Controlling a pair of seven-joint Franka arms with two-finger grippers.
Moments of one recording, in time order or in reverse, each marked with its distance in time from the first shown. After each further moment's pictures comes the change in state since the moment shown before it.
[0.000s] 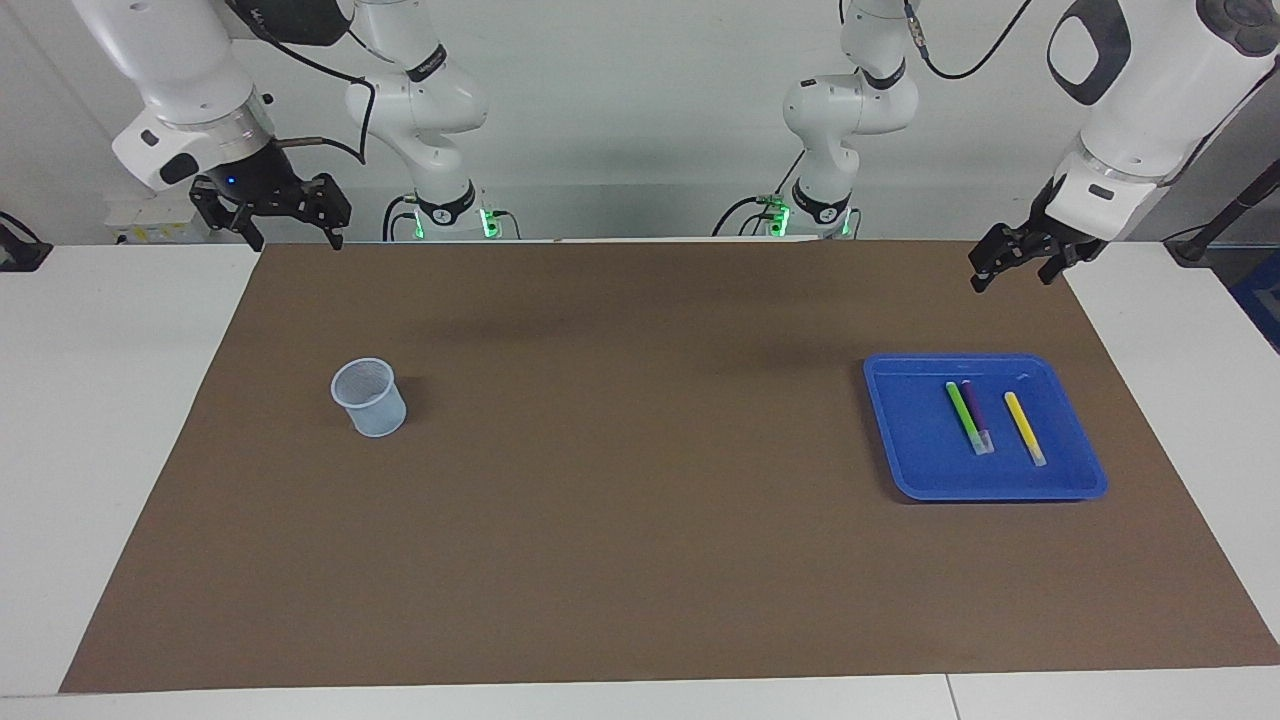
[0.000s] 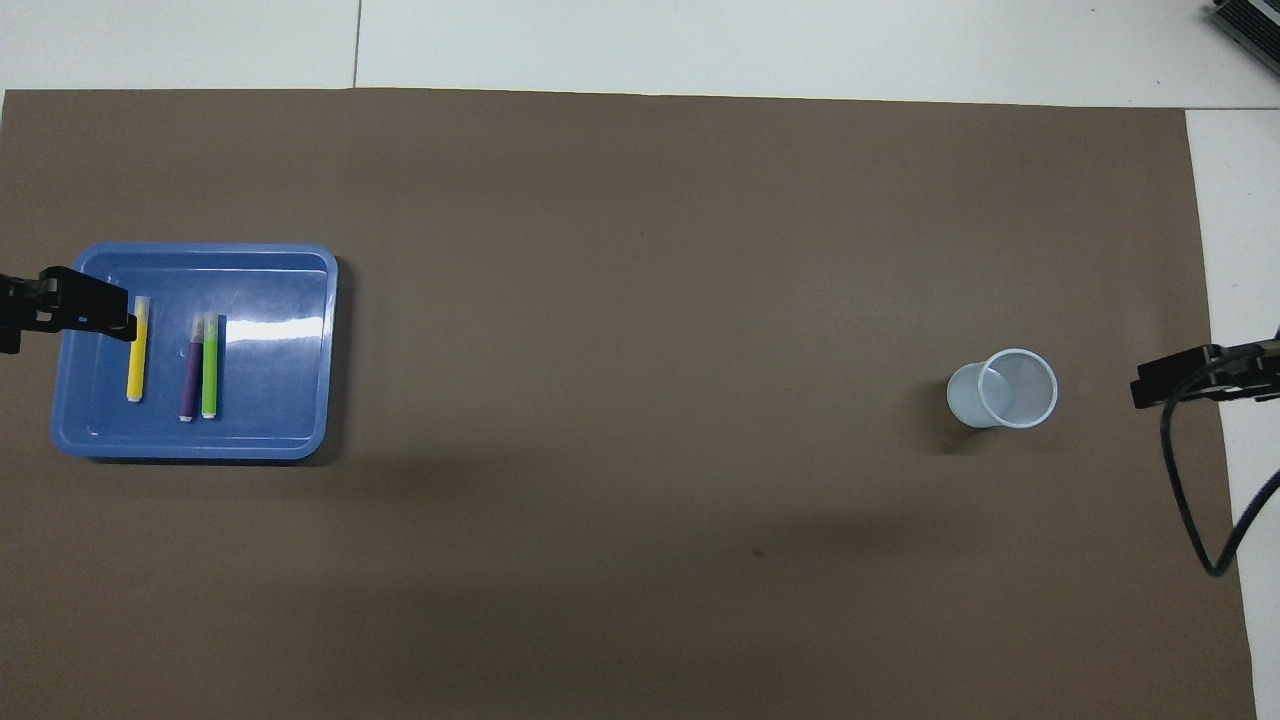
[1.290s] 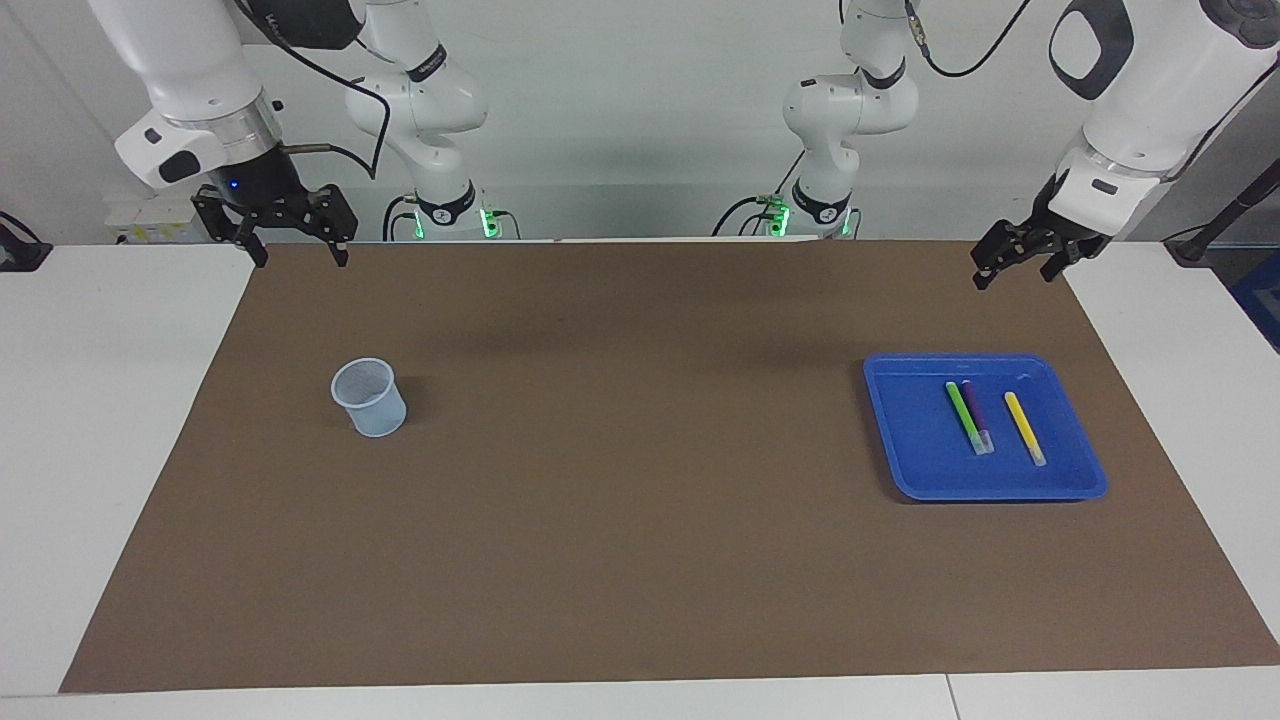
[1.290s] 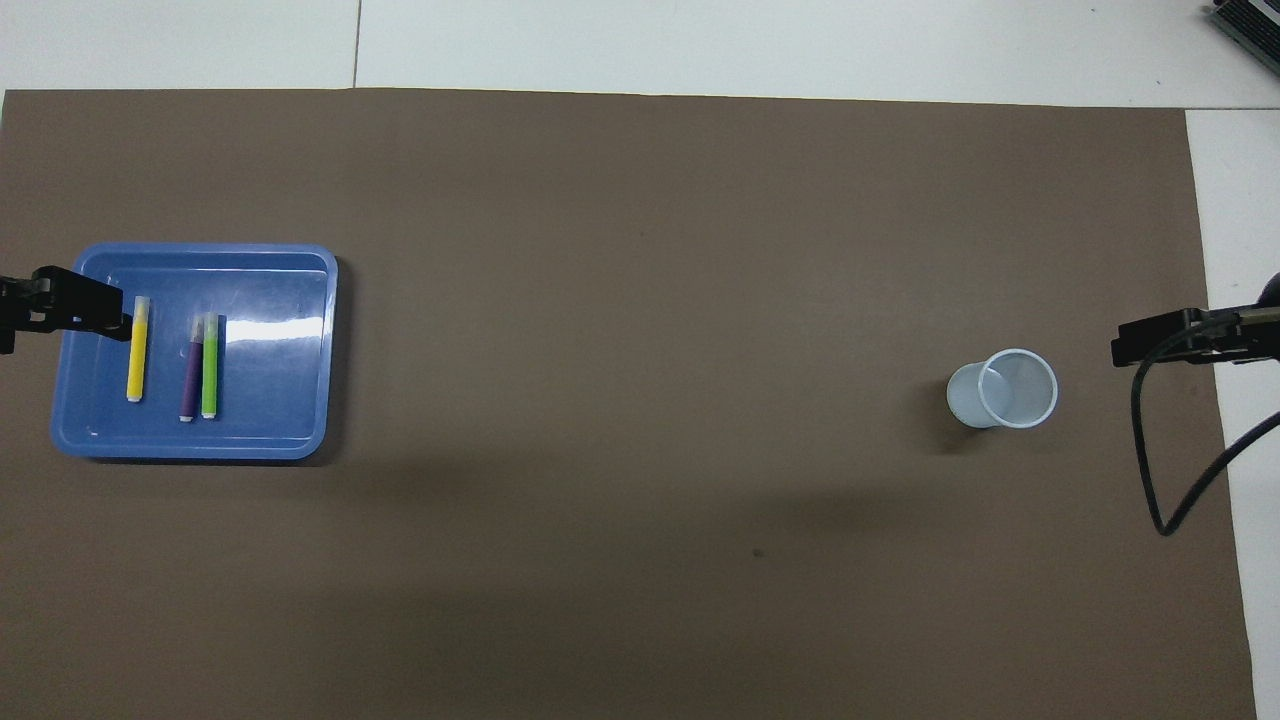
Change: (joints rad) left arm -0.001 -0.006 0.002 0.003 0.000 -0.007 0.000; right arm 0.013 0.006 0.008 -0.006 0.012 0.112 0.055
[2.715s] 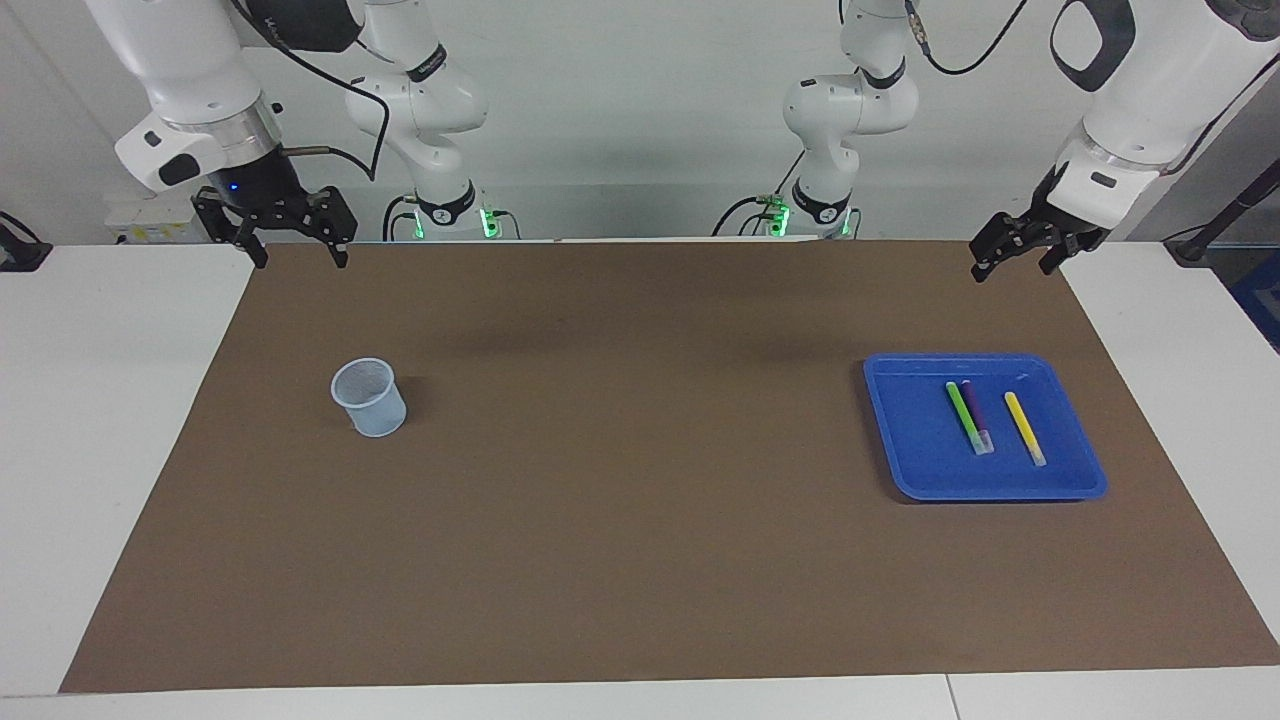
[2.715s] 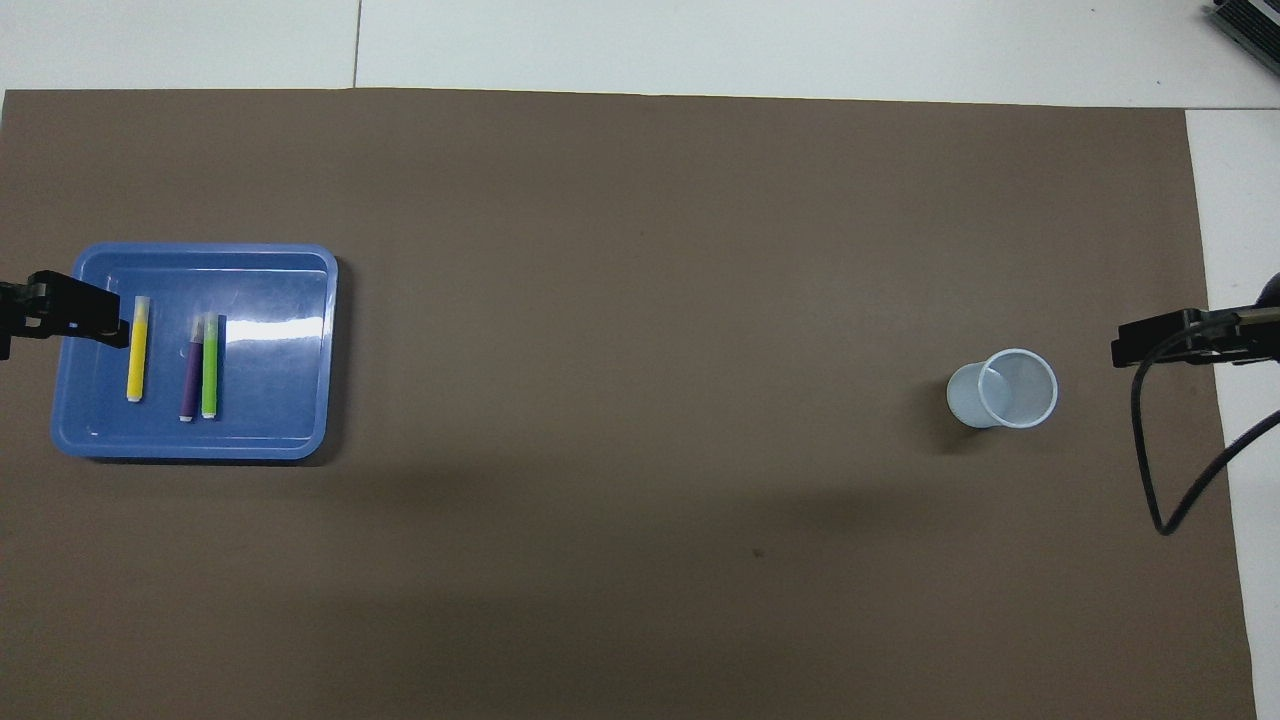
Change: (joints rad) left arm 0.000 -0.002 -0.005 0.018 0.001 -0.031 0.000; right arm -0.001 0.001 -0.001 -0.002 0.000 0.000 0.000
